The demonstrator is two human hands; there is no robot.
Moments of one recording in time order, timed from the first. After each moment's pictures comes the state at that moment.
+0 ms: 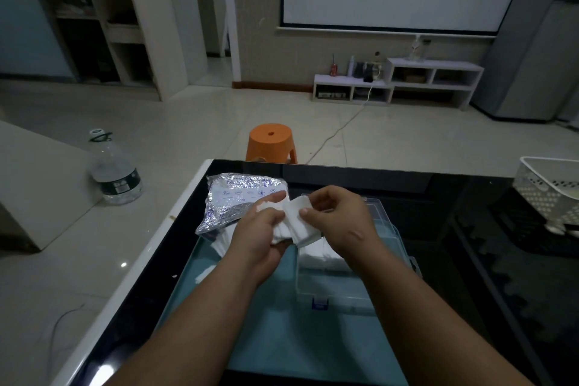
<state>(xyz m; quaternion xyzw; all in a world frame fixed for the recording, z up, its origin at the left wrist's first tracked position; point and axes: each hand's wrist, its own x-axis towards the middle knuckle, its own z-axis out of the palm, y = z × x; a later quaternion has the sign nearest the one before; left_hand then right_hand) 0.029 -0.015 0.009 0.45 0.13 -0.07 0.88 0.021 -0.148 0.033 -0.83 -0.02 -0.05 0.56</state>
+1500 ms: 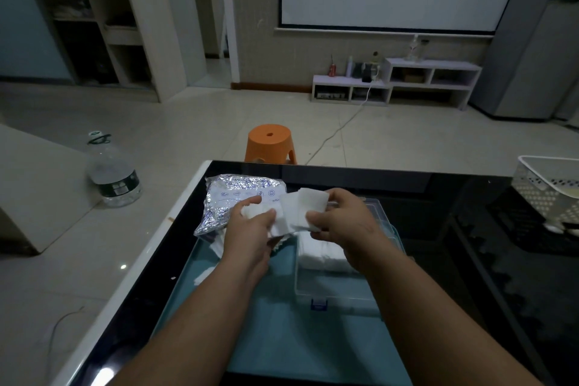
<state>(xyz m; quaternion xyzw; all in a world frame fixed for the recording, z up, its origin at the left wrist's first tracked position) 0.035 -0.010 0.000 0.51 0.19 0.05 0.84 0.024 -0.154 0.036 -0.75 0.05 0.06 0.66</state>
